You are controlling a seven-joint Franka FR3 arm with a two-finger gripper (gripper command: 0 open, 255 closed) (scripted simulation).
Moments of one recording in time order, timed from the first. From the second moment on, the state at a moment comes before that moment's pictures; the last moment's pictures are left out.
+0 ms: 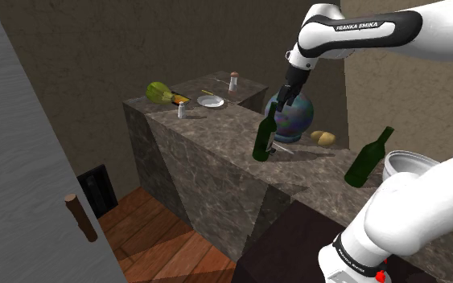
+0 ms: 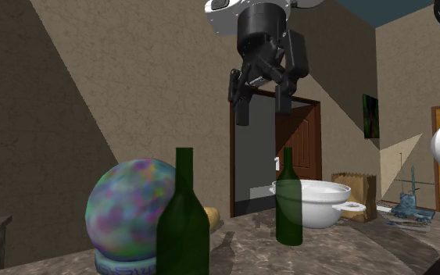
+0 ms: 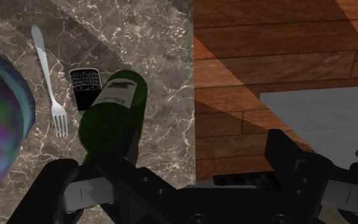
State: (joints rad) arm -0.03 -0.36 -0.28 -2.19 -0.03 1.89 -0.39
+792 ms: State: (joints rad) arm -0.06 0.01 -0.38 -1.93 0.05 1.99 -0.59
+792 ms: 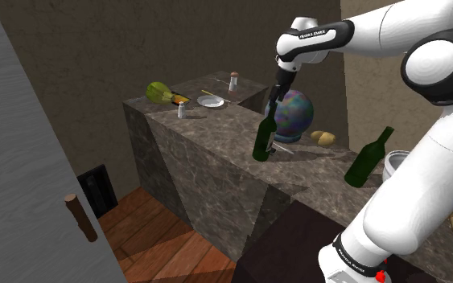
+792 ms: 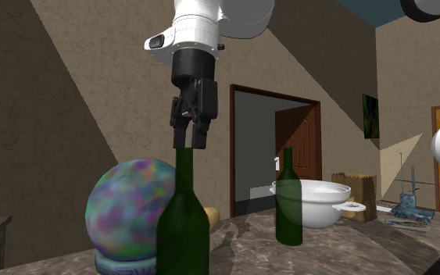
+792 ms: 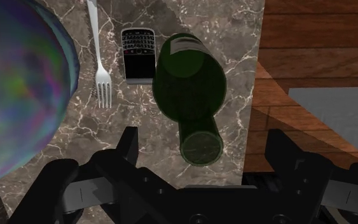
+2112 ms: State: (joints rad) arm -0.06 0.03 -0.38 -1.97 0.06 2.06 -0.60
